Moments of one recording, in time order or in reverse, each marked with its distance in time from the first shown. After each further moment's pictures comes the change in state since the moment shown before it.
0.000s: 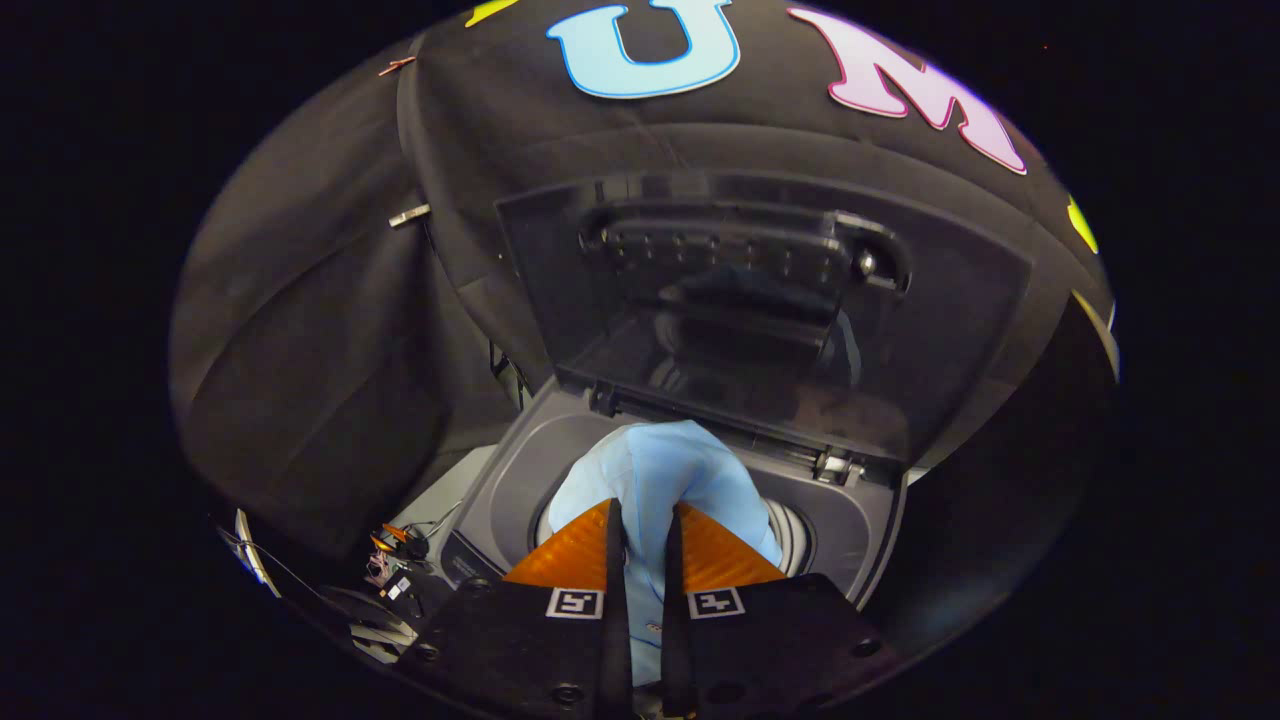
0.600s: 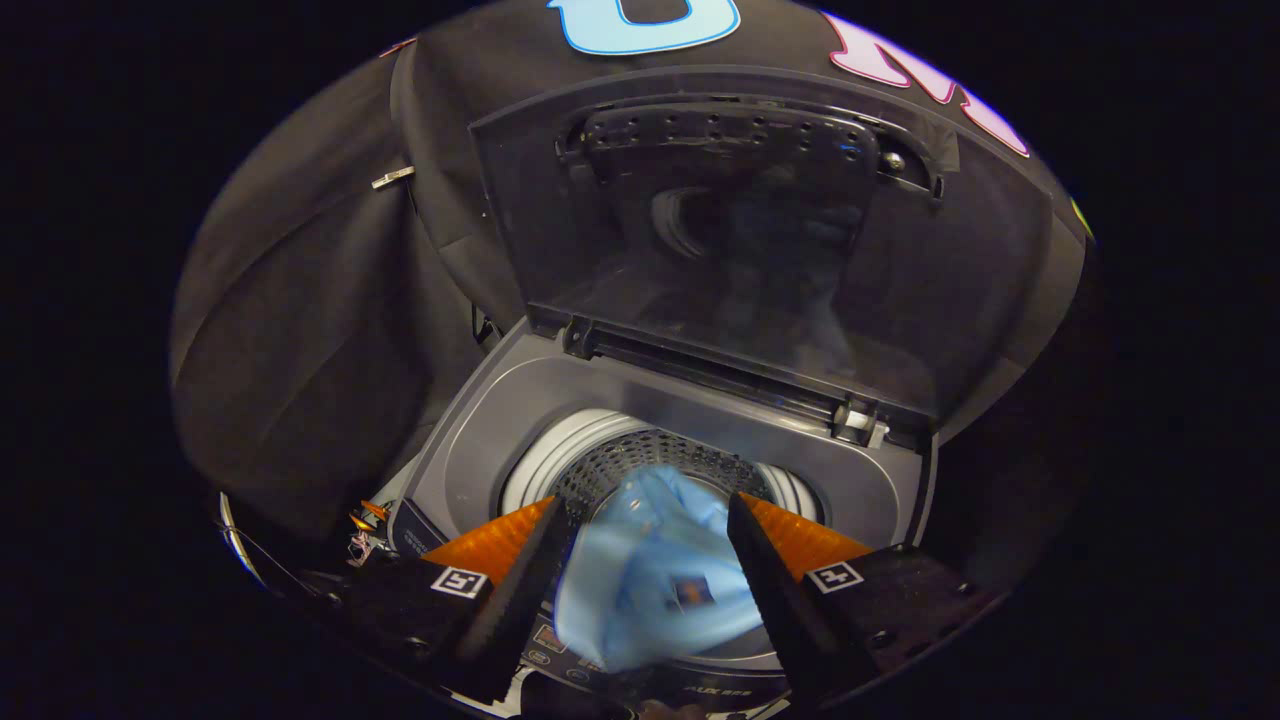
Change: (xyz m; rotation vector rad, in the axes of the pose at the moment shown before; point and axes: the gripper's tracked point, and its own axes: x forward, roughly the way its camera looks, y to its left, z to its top) arm 0.027 -0.013 -0.035 -0.012 0.048 -0.039
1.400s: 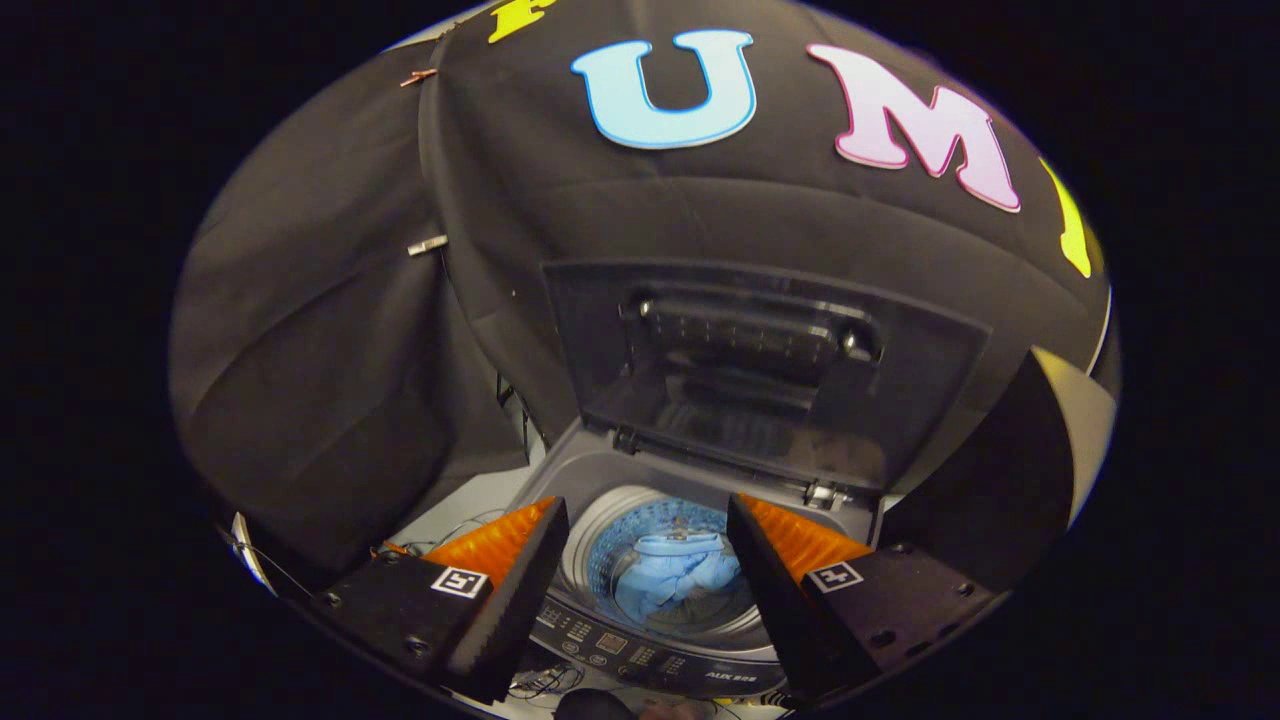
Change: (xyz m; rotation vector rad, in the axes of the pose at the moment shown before) arm -0.111 0.036 0.097 -0.007 -0.235 0.016
